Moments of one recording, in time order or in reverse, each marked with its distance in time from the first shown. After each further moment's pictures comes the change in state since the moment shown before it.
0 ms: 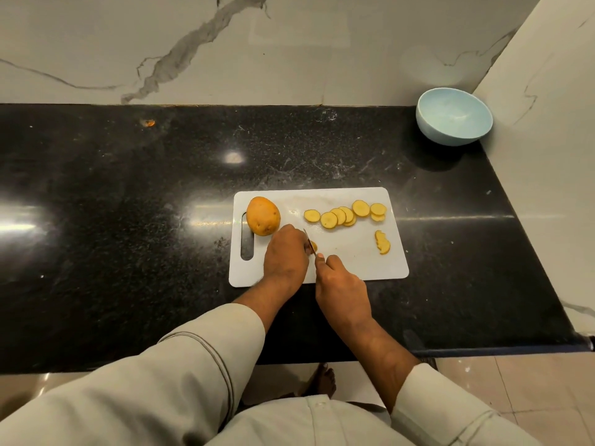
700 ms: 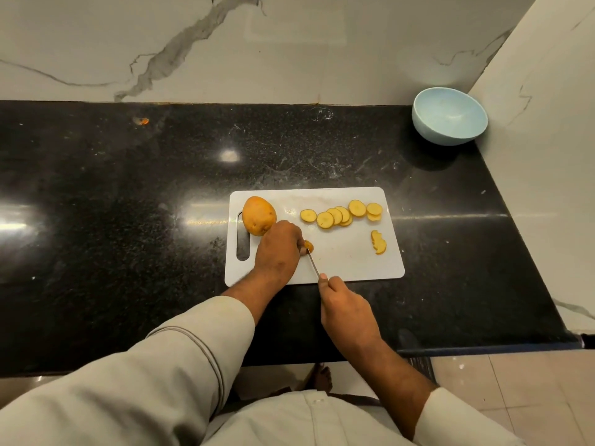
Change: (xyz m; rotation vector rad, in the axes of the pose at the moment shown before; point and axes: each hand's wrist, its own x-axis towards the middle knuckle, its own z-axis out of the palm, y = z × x) left_hand 0.014 -0.004 -0.010 0.028 -0.143 0.039; right_hand -0.031 0.018 0.004 0.000 -0.223 -0.031
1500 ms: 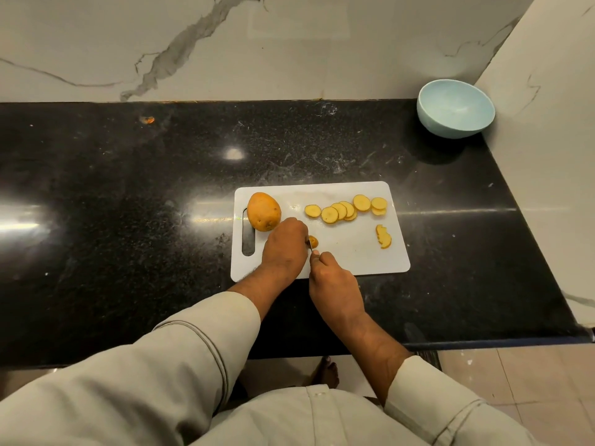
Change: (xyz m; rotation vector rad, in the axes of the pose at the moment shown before) left_hand -0.004 0.000 0.005 0.109 0.043 0.027; right_hand 0.034 -0.023 0.002 0.110 0.195 0.010
